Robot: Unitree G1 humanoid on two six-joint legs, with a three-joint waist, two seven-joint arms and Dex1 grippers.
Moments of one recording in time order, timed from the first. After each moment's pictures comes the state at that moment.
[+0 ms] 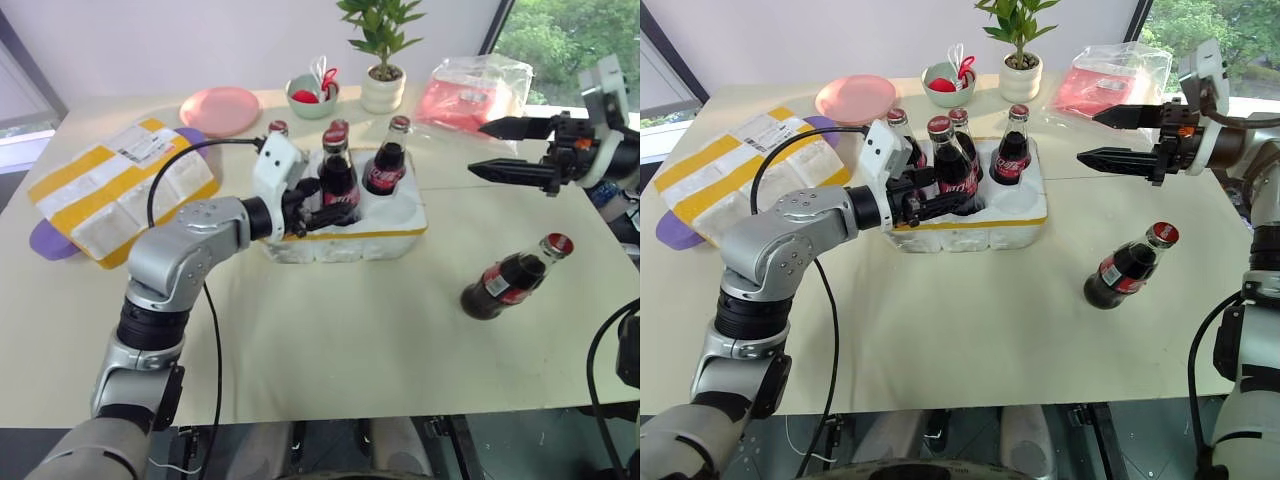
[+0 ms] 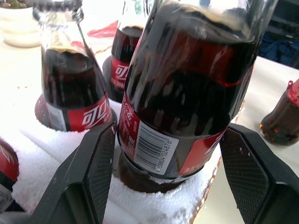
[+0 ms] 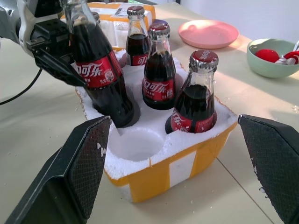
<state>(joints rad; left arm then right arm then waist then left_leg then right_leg) -0.71 0.40 -0.10 -0.28 -0.55 0.94 -0.52 -0.93 -0.94 -0.11 0.47 0.42 0.48 1.45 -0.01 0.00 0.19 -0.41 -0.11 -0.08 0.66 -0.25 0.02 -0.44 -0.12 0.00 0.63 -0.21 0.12</state>
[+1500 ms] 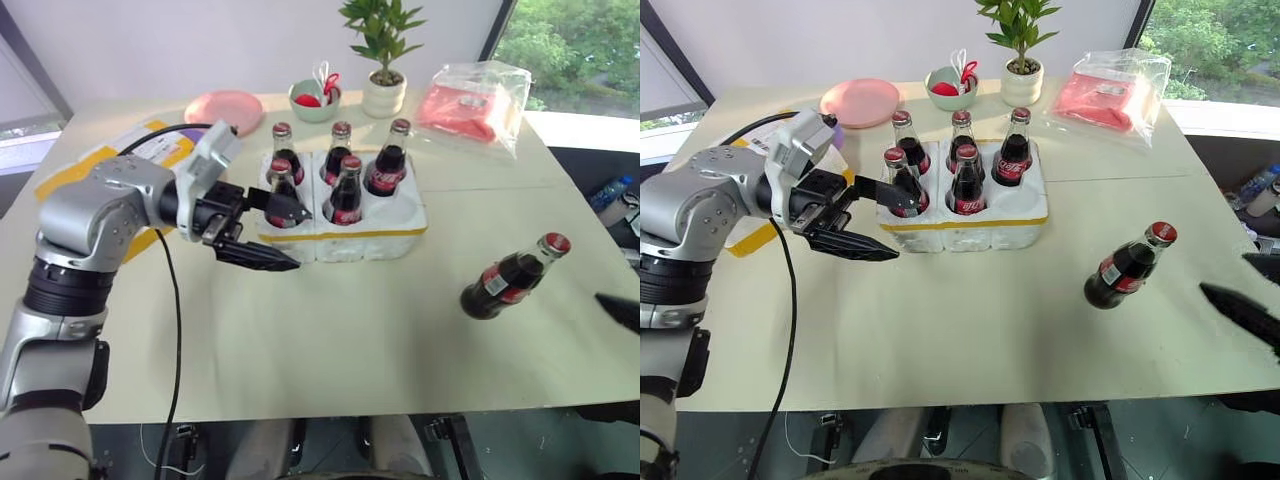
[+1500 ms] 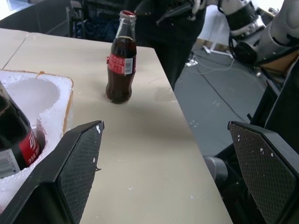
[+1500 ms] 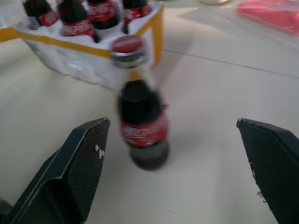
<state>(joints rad) -0.83 0.76 -0.13 -0.03 -0.72 0.76 -1.48 0.30 -0.75 -1.18 -0.53 0.68 0.97 1.19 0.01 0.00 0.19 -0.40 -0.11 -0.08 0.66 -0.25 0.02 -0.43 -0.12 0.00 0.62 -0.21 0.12</state>
